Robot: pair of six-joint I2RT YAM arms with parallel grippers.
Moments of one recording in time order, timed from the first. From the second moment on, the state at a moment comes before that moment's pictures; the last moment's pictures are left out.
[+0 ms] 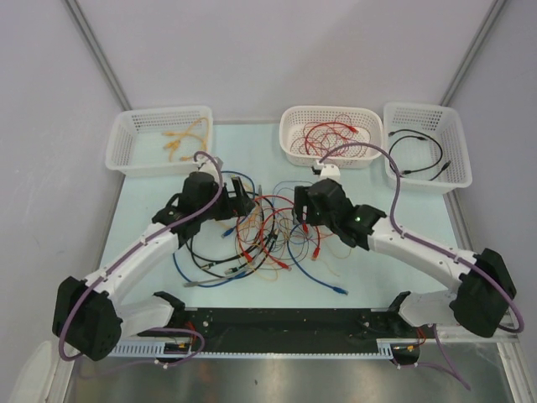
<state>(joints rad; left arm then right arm) -0.46 1.12 0.80 -0.26 0.05 -0.56 0.83 1.33 1.00 -0.33 0.34 0.57</state>
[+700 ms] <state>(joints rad) -0.58 1.54 0.97 -0.34 0.03 -0.50 0.85 1.09 0.78 -0.36 0.30 0.62</state>
